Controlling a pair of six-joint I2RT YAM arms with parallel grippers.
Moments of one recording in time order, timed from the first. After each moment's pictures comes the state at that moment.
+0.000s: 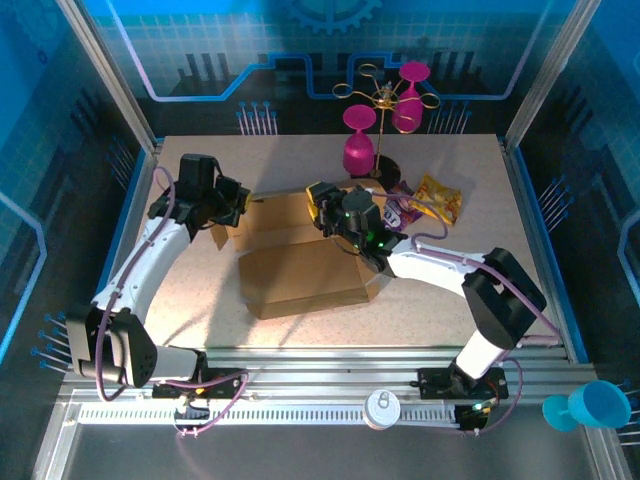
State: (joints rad) left arm -0.12 1.35 1.16 -0.55 0.25 -1.45; right arm 0.74 1.66 1.01 0.46 0.09 1.75
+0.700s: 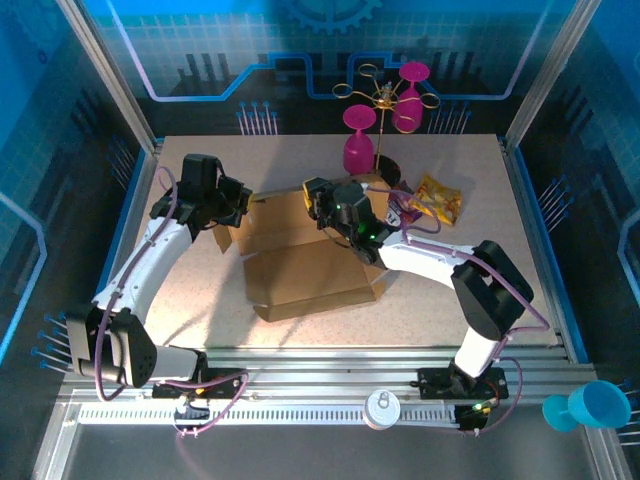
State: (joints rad) left arm -0.13 1.35 1.16 -0.55 0.24 -1.45; right arm 0.74 1.73 1.11 0.41 0.13 1.77
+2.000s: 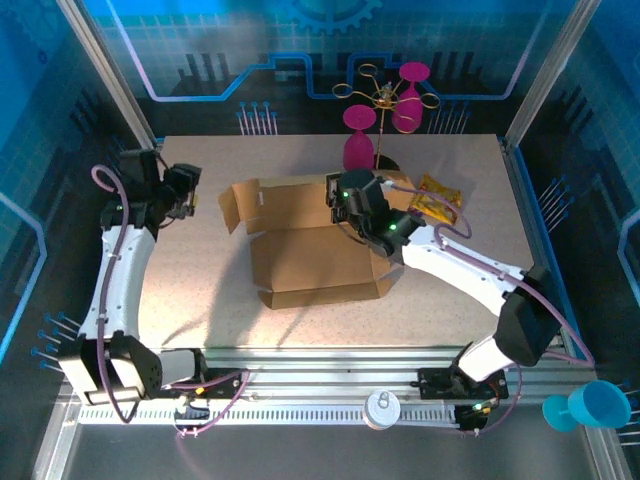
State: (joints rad) left arm 0.20 1.26 1.18 -0.61 0.29 -1.23; right arm 0.76 1.51 1.25 -0.09 0.36 1.91
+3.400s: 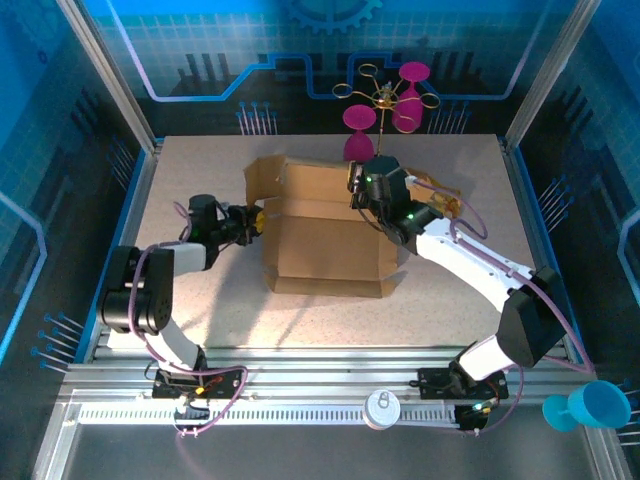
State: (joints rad) left arm -0.01 1.64 0.68 0.48 0.67 -1.59; right arm 0.62 1.50 1.21 -0.06 0.30 1.98
